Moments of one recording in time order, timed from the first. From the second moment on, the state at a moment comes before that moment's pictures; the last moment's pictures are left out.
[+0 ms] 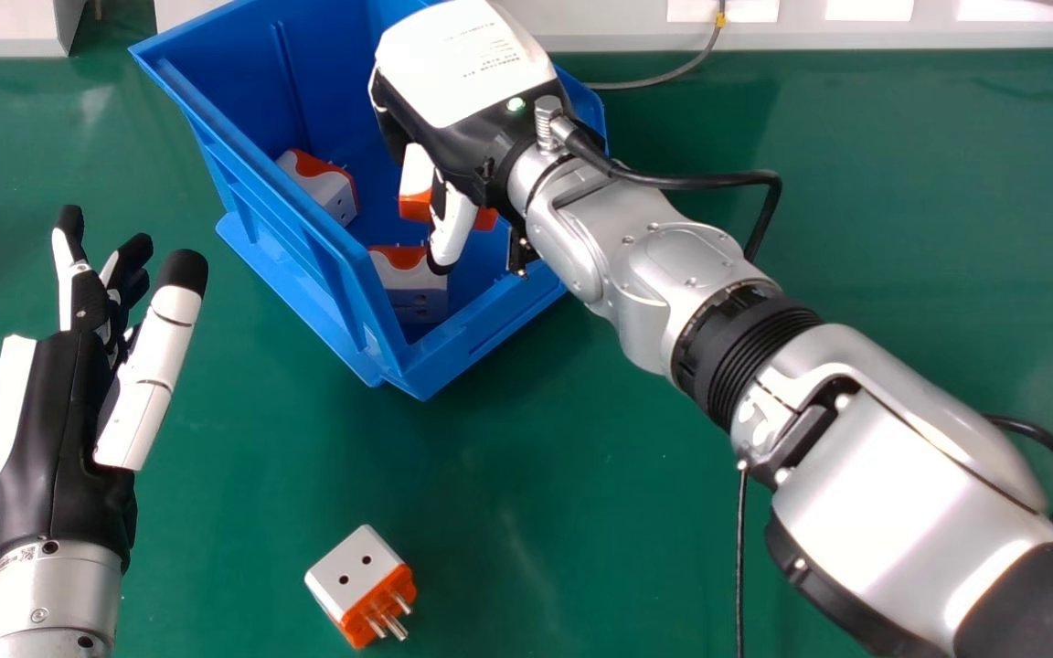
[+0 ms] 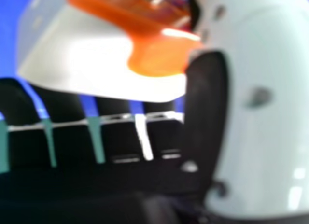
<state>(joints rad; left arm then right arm) 0.30 0.16 0.24 -0.41 0.00 0.11 -0.04 -1.23 0.08 0.69 1.28 -0.83 -0.03 -0.22</state>
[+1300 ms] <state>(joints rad) 0.30 0.16 0.23 -0.42 0.00 0.13 -0.05 -1.08 0.00 0.62 1.02 -0.79 -0.01 -0.27</state>
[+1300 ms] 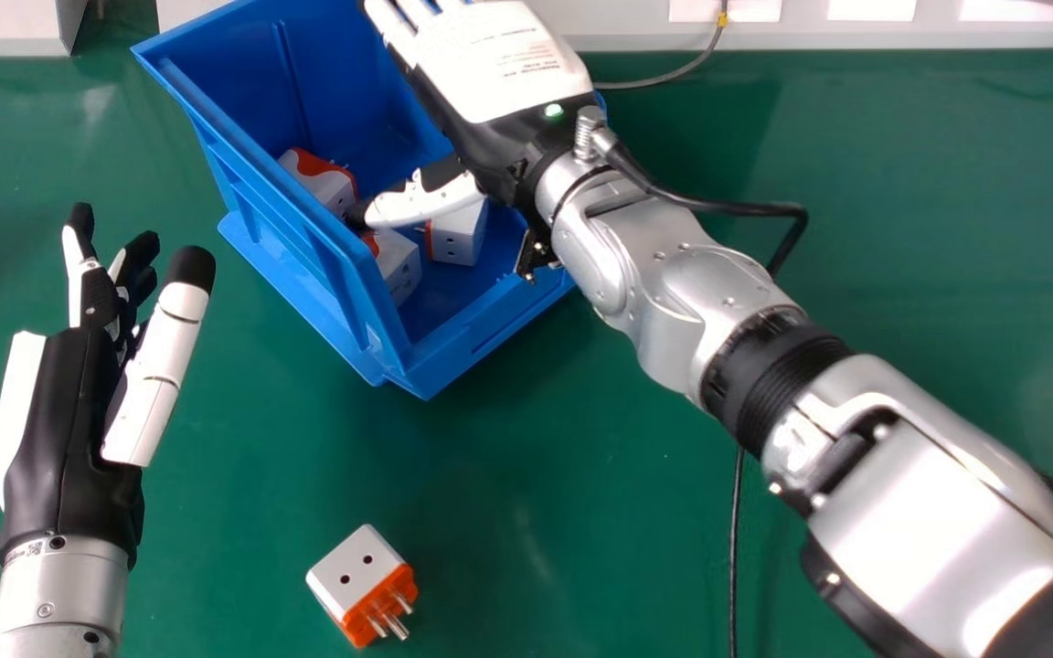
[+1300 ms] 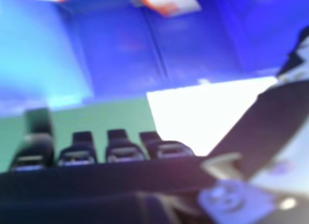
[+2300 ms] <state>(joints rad) 0.27 0.16 0.26 -0.38 -0.01 0.12 -0.05 -0.06 -0.56 0.29 -0.27 -0.79 -0.30 -0.17</state>
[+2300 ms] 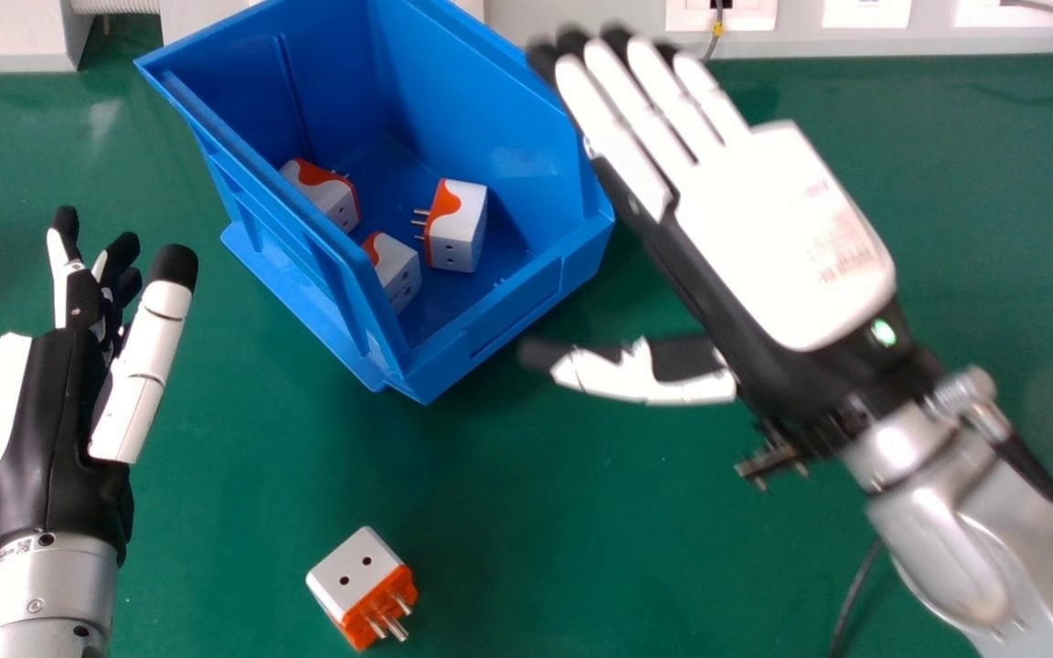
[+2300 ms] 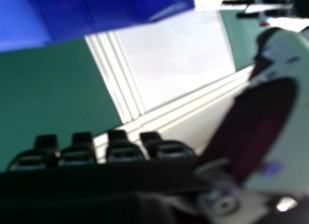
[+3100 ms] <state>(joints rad) 0.30 0.16 0.26 -0.37 -0.01 0.10 -0.06 -0.03 -0.67 0.29 -0.11 -0.75 -0.76 -0.03</state>
